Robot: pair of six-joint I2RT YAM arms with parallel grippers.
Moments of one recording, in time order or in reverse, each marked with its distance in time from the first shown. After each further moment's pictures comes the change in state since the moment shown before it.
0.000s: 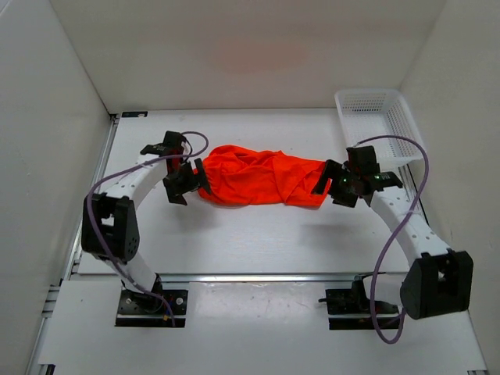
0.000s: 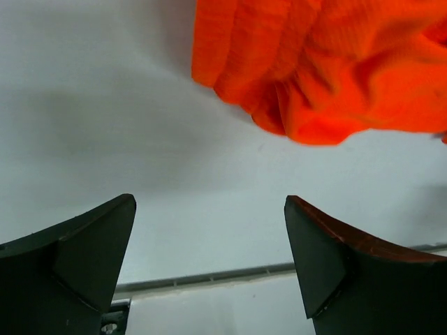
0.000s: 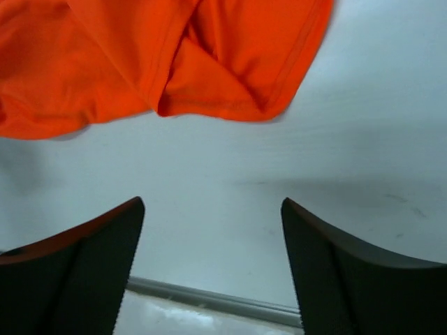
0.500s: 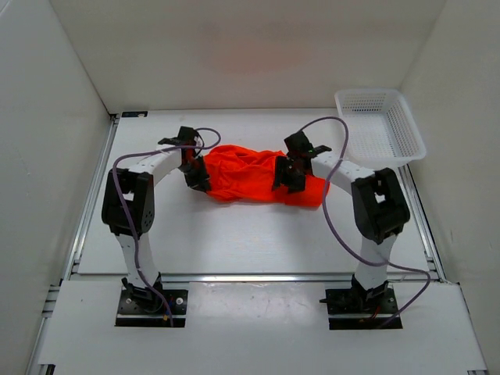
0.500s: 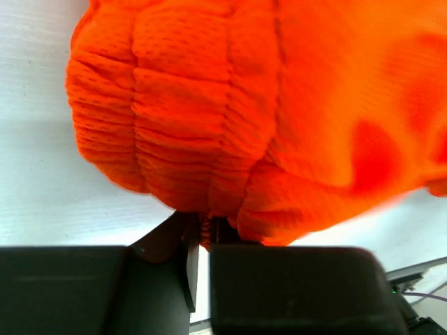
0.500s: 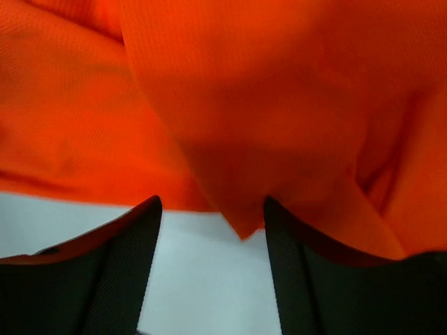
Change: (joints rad) left arm -0.027 0.309 0.146 0.126 0.046 0.018; right arm 0.255 0.618 0.314 0.130 -0.013 0.022
